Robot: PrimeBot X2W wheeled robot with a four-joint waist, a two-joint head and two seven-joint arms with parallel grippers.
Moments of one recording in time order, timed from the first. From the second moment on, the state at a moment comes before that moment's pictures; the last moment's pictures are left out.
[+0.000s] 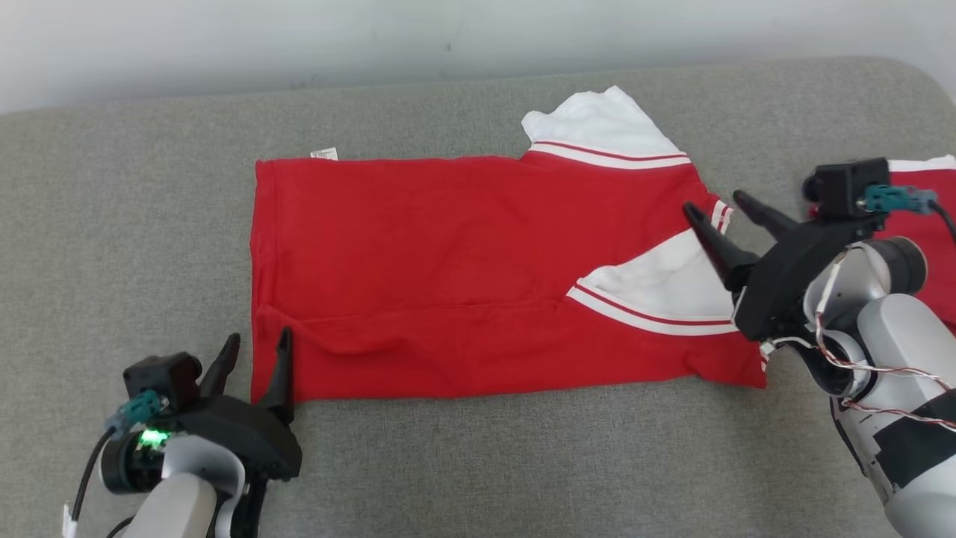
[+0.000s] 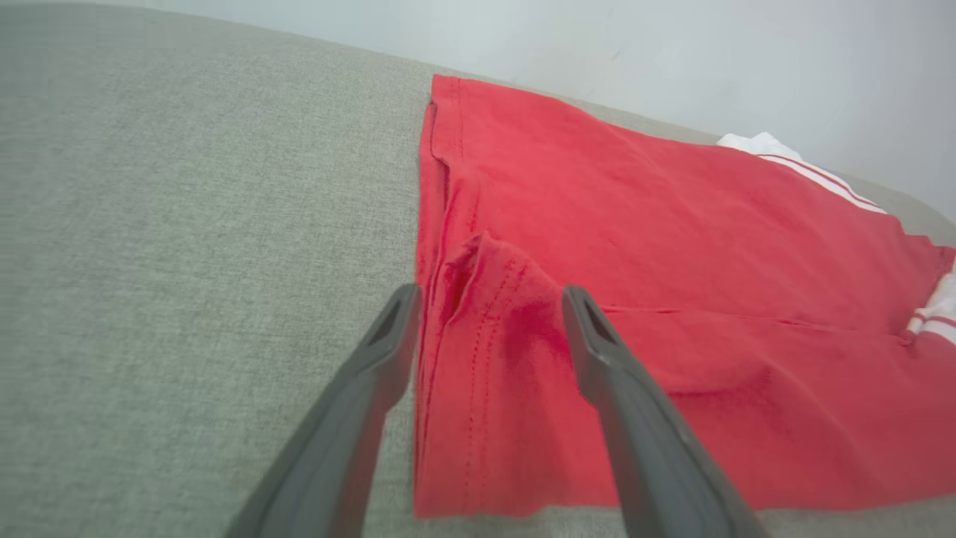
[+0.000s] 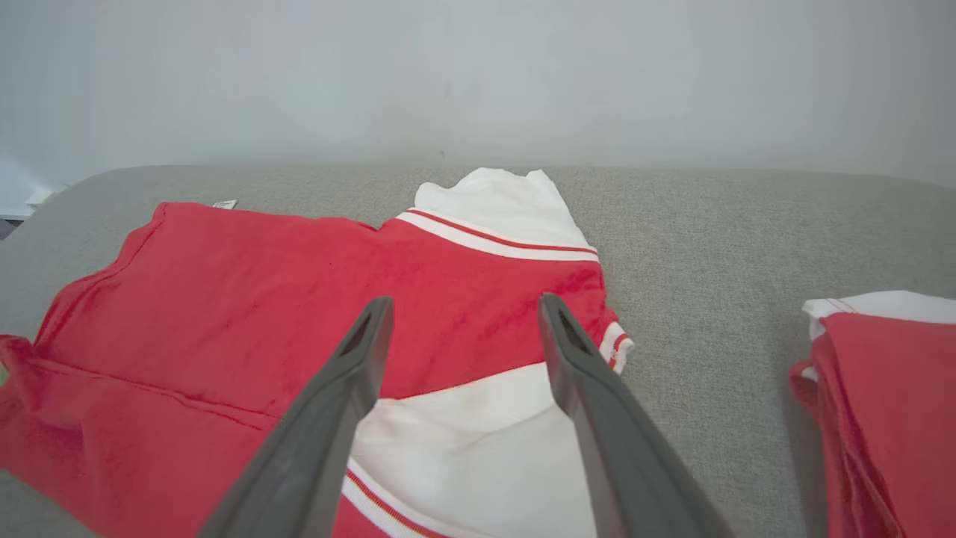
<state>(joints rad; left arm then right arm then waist) -0.41 0.23 -0.30 0.50 -0.61 0.05 -0.13 -0.67 -0.39 0.38 0.42 0.64 0.13 0.31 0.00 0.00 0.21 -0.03</state>
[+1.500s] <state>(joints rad) -0.36 0.28 -0.43 0.51 -0.46 0.20 -0.06 -0.43 -0.18 0.08 0.51 0.43 0.13 0.40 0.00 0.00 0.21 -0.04</state>
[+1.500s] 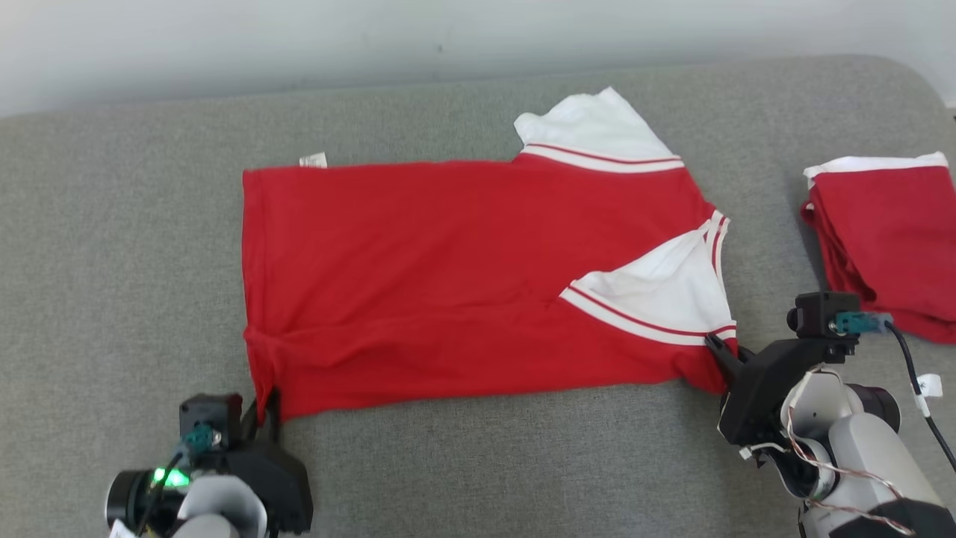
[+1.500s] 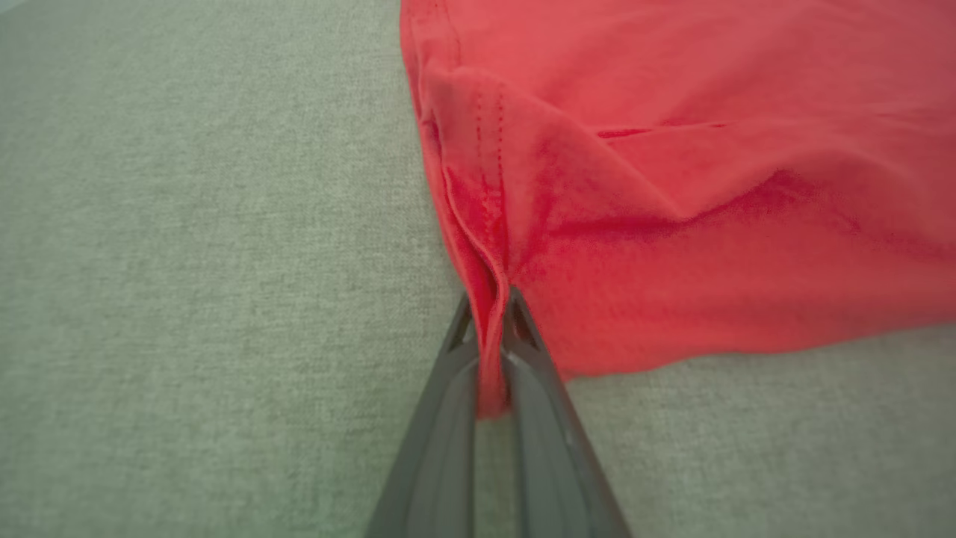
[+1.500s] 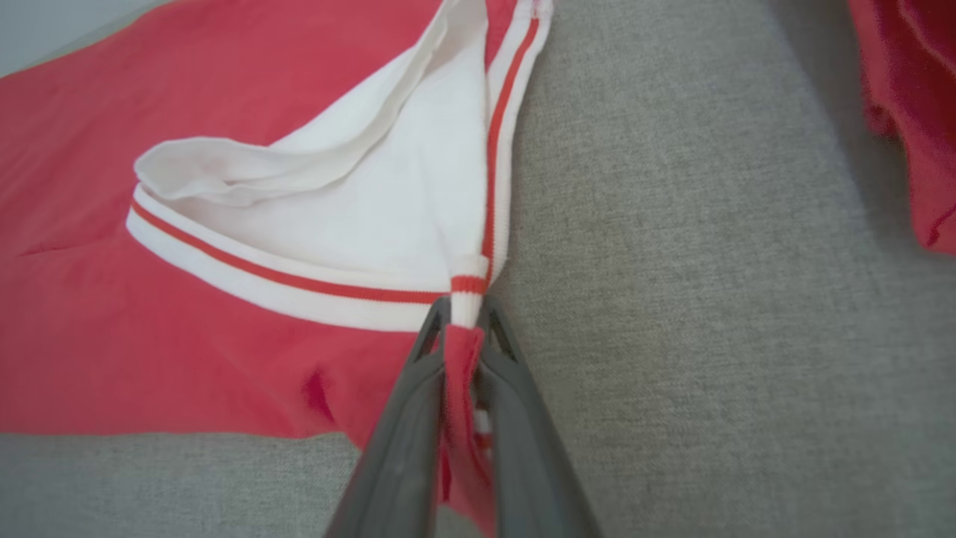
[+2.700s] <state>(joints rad) 0.03 0.37 -0.41 0.14 -0.52 0.33 0.00 -0.08 -0.12 -0.07 0.12 0.37 0.13 0.49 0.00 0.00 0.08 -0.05</state>
